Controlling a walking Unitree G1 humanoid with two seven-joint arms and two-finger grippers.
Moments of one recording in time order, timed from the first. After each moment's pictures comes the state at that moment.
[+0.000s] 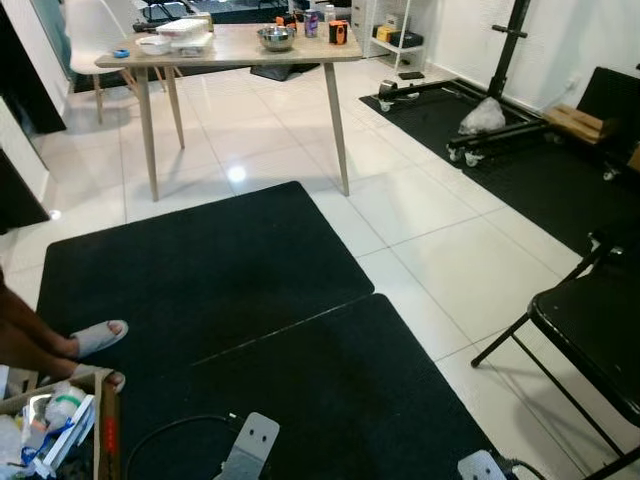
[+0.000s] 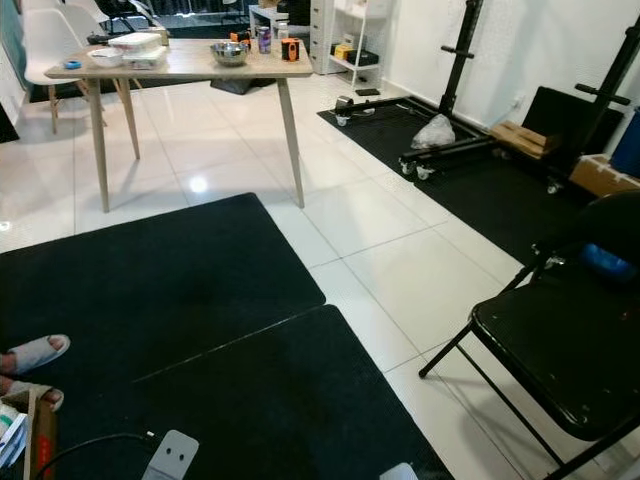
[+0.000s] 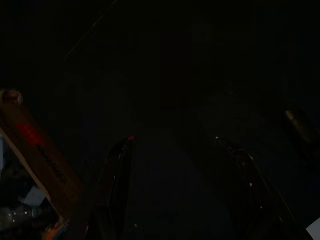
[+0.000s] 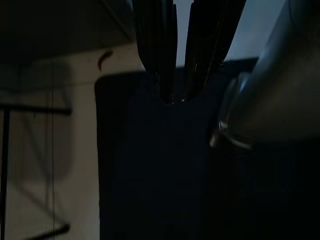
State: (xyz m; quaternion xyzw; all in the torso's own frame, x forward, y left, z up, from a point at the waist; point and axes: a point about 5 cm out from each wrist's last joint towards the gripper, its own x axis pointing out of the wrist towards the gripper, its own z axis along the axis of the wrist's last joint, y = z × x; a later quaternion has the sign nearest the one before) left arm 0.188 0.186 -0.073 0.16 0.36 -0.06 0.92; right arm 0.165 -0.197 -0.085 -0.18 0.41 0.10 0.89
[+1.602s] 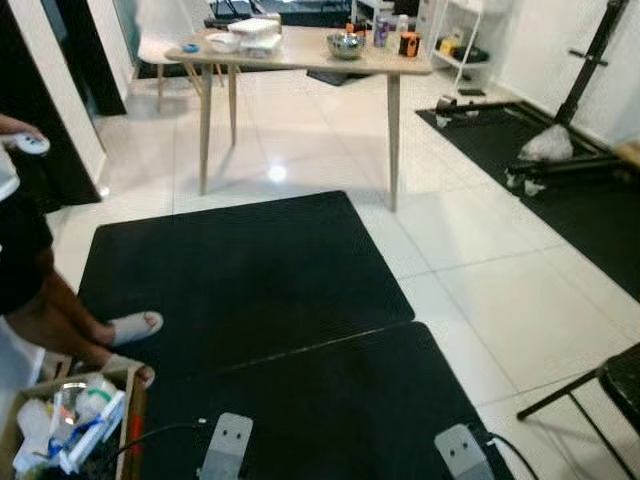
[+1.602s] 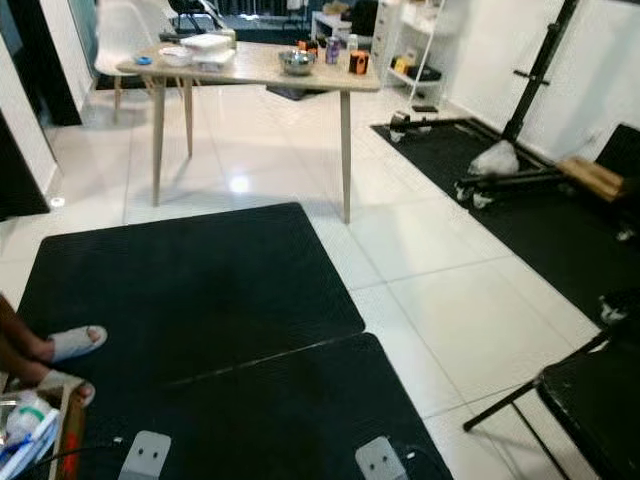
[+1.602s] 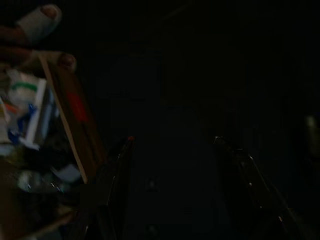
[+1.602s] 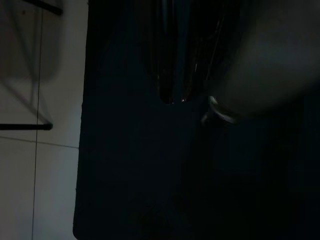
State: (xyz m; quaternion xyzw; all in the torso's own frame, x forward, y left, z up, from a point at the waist) left arm 0.185 0.200 -0.073 0.14 0.37 0.02 0.92; right arm 0.178 -0.185 -0.077 -0.16 0.37 0.13 0.91
